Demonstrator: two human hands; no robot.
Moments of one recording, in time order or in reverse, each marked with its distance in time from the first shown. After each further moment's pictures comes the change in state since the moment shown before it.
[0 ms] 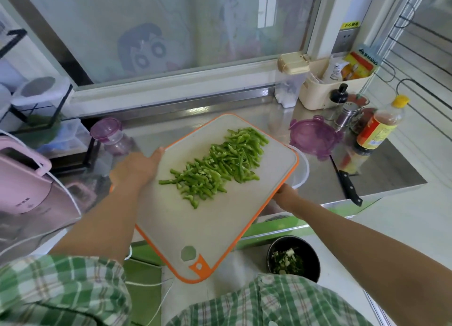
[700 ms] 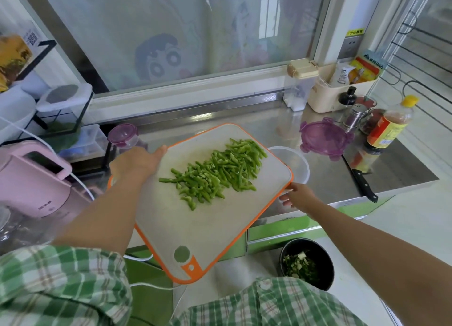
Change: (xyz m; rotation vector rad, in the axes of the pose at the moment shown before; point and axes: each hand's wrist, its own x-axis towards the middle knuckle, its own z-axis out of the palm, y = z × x) left_hand 0.016 -0.033 -0.042 0.166 0.059 0.085; right_hand -0.003 -0.004 0.022 0.137 0.071 0.139
